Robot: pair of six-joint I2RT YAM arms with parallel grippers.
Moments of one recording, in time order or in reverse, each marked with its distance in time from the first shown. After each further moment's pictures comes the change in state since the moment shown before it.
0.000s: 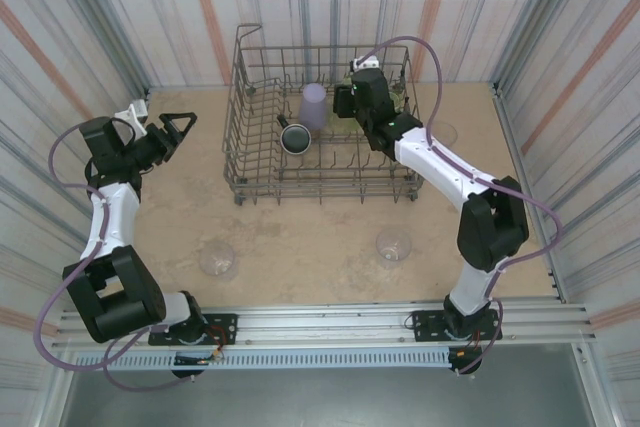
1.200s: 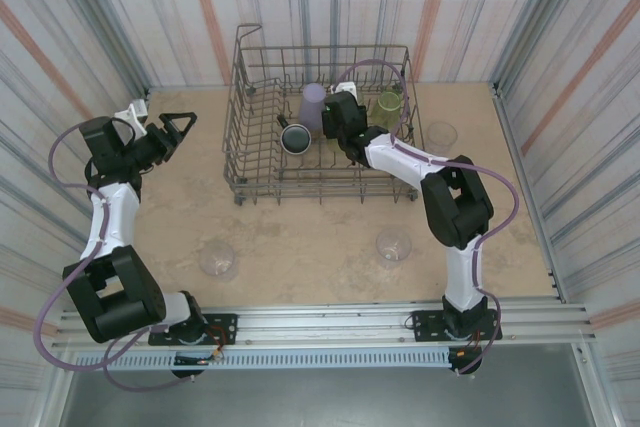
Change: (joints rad) left arm 0.000 0.000 0.000 0.003 0.000 0.000; right arm 0.048 0.228 0.002 0.058 0.156 -0.045
